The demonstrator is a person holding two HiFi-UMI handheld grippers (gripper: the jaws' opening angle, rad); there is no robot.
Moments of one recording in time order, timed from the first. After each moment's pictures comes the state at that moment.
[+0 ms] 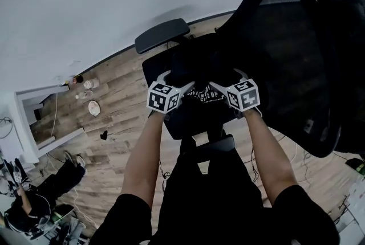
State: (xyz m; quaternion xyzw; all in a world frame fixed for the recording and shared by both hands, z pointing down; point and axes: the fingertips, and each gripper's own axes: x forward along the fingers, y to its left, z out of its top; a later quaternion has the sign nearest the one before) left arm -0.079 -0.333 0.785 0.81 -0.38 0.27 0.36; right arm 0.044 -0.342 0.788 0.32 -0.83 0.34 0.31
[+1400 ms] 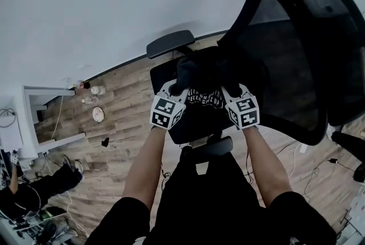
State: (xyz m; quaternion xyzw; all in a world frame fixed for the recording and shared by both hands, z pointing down) left arm -0.080 -0.316 0.670 0.85 -0.43 0.22 0.20; right arm 0.049 -0.321 0.696 0.38 -0.86 0.22 0.27
